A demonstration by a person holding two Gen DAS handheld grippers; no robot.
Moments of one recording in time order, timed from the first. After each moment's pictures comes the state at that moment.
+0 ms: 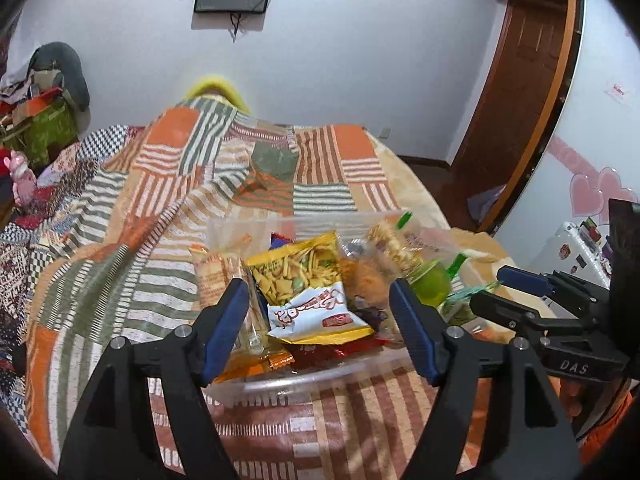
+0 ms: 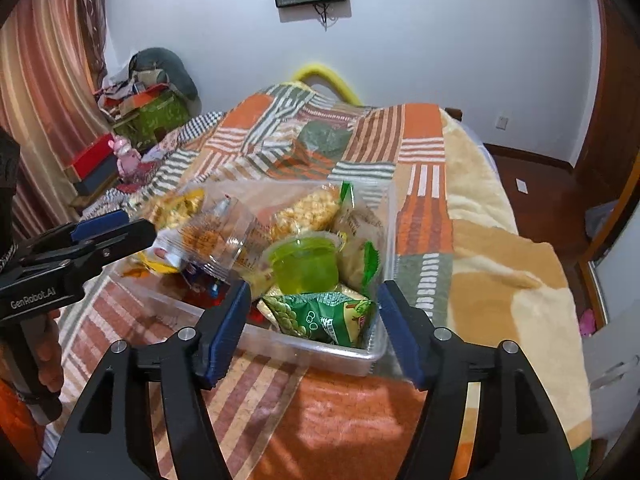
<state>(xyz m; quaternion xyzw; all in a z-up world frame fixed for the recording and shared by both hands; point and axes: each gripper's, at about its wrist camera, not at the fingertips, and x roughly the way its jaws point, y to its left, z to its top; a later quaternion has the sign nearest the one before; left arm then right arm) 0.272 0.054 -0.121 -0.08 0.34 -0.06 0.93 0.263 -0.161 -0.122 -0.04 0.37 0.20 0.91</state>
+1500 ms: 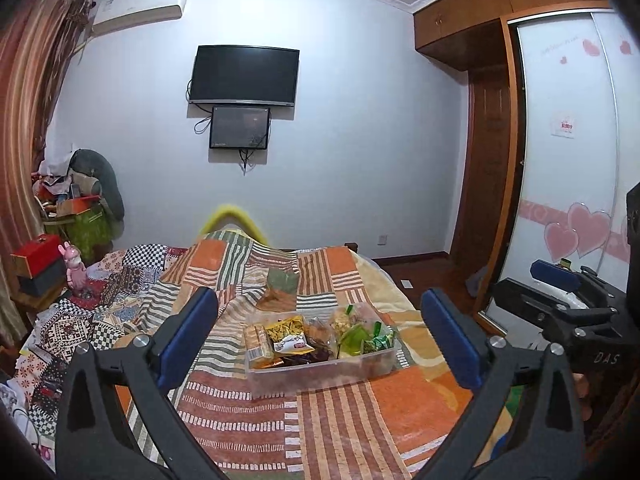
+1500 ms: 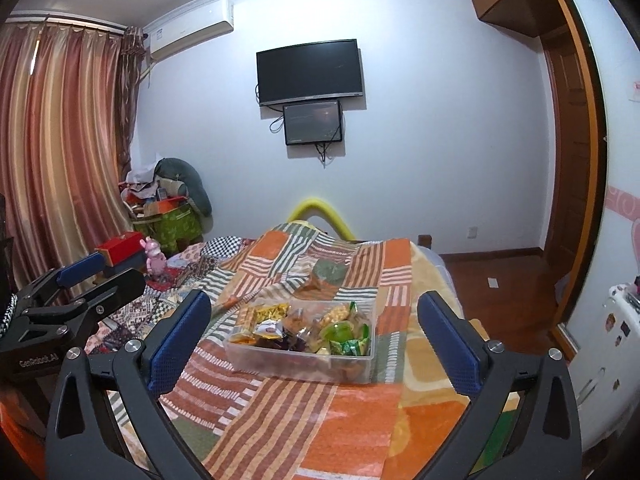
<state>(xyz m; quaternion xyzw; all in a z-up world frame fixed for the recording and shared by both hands) 0.061 0.017 0.016 -0.04 0.13 -0.03 0.99 0.087 -0.176 0.000 -0.01 0.15 0.18 0.97</state>
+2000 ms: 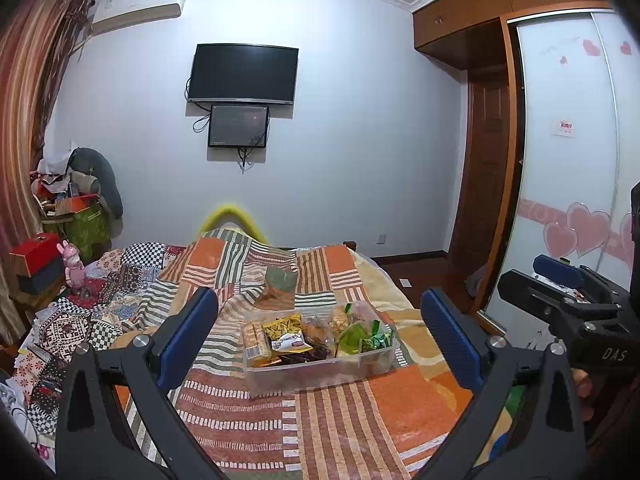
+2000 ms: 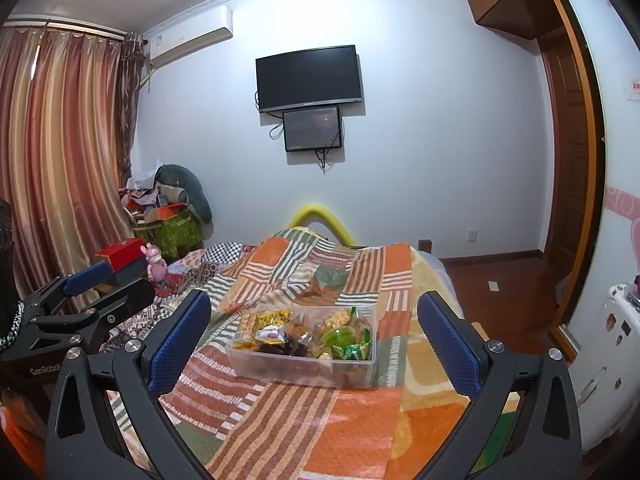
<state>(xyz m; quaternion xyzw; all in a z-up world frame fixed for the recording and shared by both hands) 0.060 0.016 0.014 -0.04 0.13 -0.03 0.99 0.077 -0.178 0.001 -0.01 0.14 0.18 0.97</state>
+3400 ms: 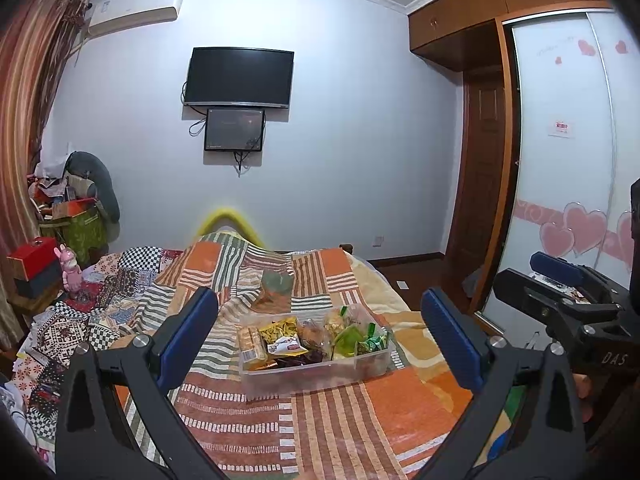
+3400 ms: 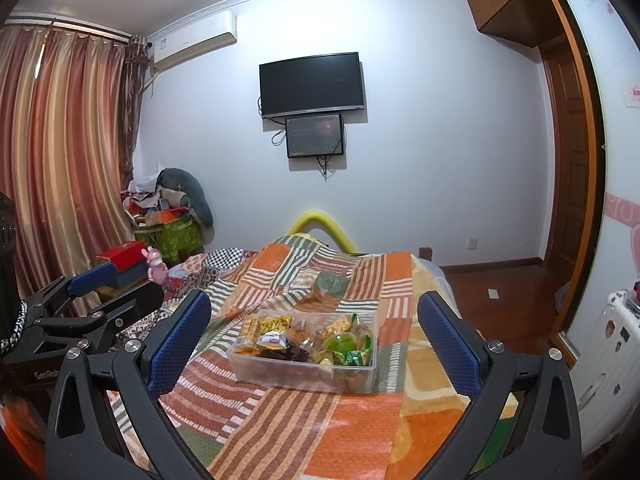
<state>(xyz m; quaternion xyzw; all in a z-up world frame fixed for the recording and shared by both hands) 0.058 0.012 0.017 -0.03 0.13 -0.04 0.99 0.076 -0.173 0.008 -0.01 0.13 0.18 0.97</state>
